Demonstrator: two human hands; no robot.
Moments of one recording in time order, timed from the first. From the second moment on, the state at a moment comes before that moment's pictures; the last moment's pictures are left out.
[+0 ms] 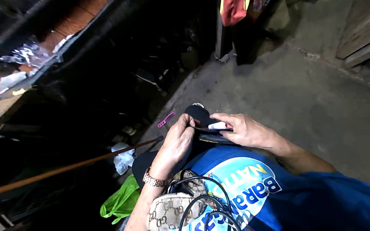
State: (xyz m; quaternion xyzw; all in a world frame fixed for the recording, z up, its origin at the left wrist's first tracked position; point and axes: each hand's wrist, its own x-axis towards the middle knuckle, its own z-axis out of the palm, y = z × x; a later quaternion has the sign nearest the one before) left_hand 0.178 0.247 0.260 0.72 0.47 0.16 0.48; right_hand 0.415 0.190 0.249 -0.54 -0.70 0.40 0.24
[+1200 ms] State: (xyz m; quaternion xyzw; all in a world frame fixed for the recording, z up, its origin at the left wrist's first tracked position) left_hand 0.181 0.254 0.259 0.83 0.38 -0.08 0.40; right_hand 0.430 0.189 0.252 -0.49 -0.69 0.35 0.39
